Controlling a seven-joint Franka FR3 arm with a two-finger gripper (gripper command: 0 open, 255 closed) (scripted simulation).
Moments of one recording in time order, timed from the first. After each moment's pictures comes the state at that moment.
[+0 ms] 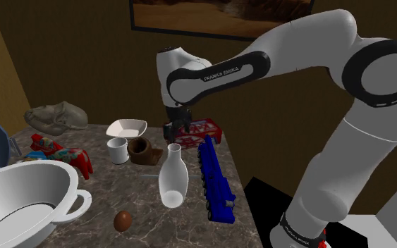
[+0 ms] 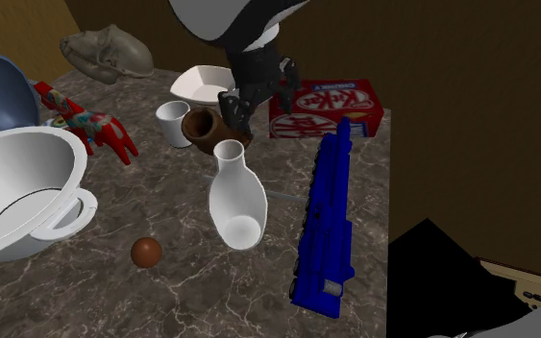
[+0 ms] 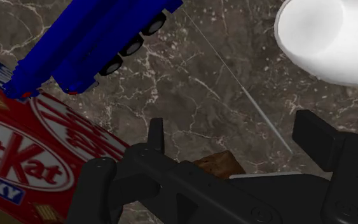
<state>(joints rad) 0.01 -0.09 0.26 -2.09 -0.13 1.91 0.21</state>
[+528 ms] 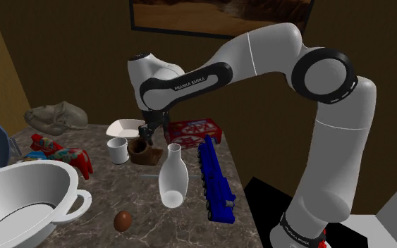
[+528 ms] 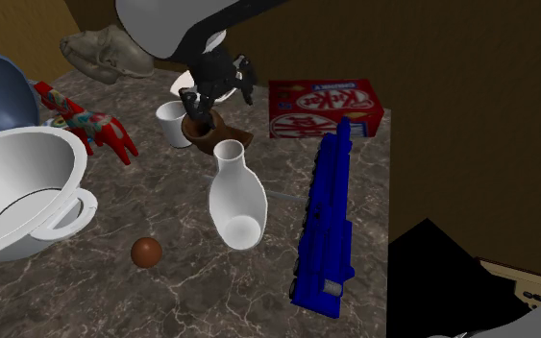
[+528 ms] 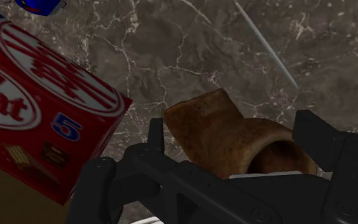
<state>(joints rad) 0.06 0.20 0.28 -1.81 -0.29 1.93 0.36</state>
